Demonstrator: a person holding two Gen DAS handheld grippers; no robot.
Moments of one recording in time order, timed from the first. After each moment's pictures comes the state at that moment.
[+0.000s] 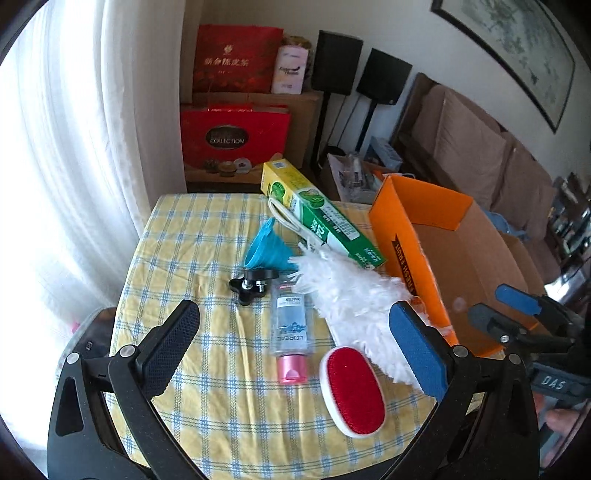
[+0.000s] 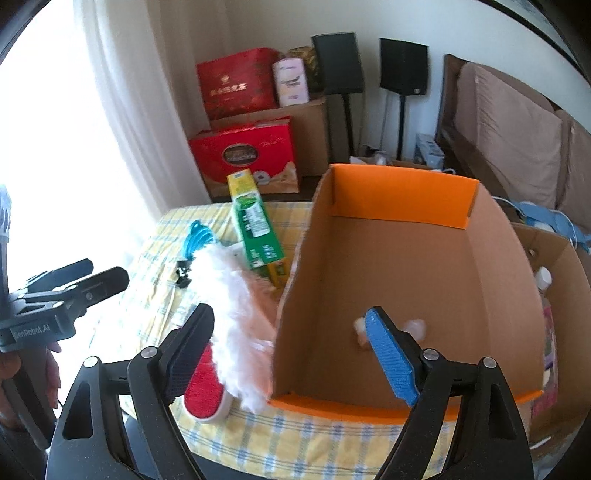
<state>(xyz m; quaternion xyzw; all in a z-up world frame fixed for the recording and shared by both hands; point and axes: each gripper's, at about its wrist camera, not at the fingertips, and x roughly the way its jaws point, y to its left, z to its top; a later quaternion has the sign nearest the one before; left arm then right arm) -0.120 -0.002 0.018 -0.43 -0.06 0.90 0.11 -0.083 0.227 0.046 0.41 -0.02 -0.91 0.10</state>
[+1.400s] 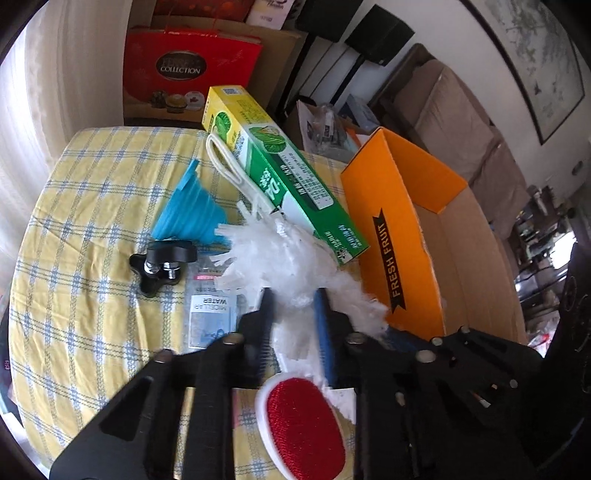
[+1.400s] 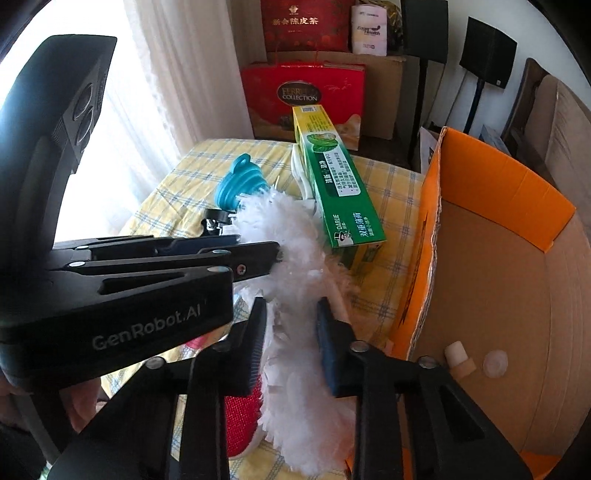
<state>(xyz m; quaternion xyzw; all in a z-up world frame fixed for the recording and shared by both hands) -0.185 0.040 -0.052 -0.51 -0.13 0.83 0.18 -0.135 0.156 -0.018 0.48 0.06 -0.86 0.18</state>
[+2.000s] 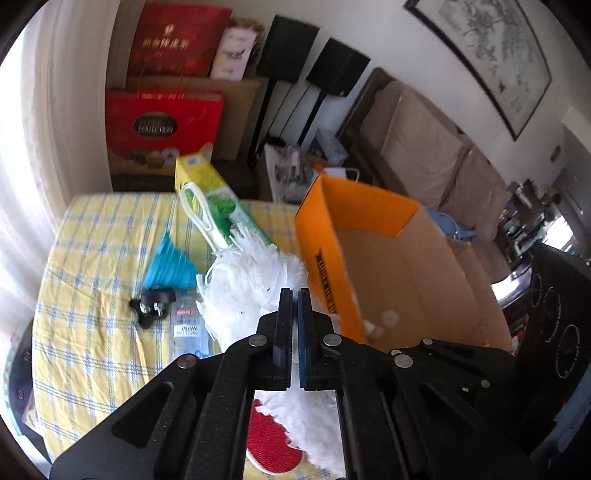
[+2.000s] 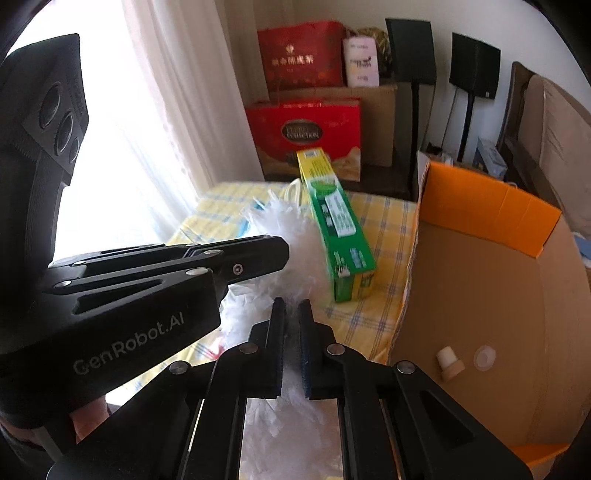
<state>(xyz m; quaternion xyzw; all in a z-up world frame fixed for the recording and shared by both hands) -0.158 0.058 0.023 -0.44 -0.11 0.87 0.21 -0.111 0.168 0.029 0.42 0.01 -0.88 0.19</state>
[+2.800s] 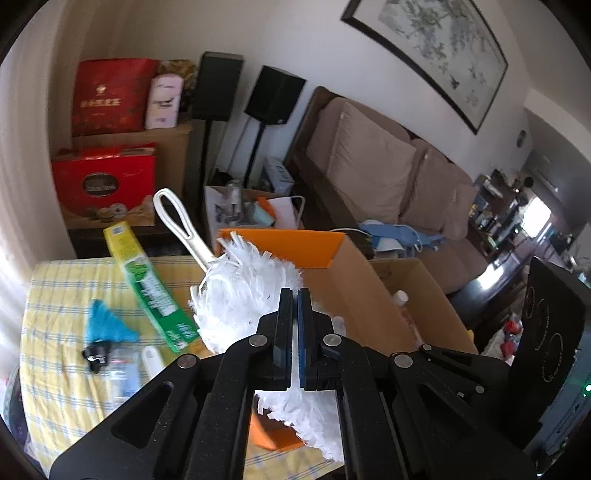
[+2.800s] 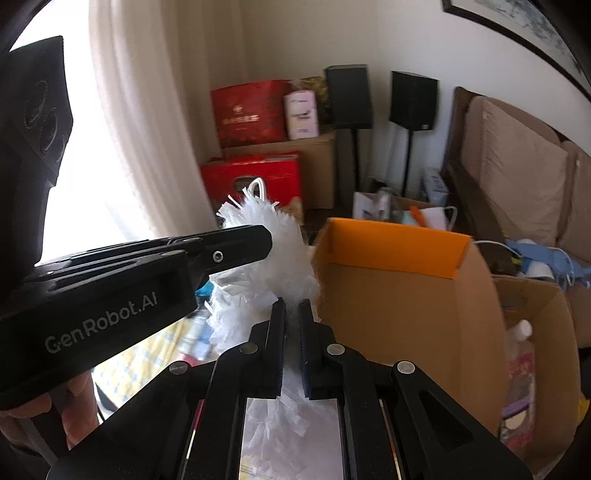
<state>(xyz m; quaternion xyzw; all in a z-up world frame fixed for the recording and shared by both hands) -0.153 0.151 0.097 -0.39 -0.08 0.88 0.28 -0.086 0.255 0.103 0.36 -0.01 -0.92 0.11</state>
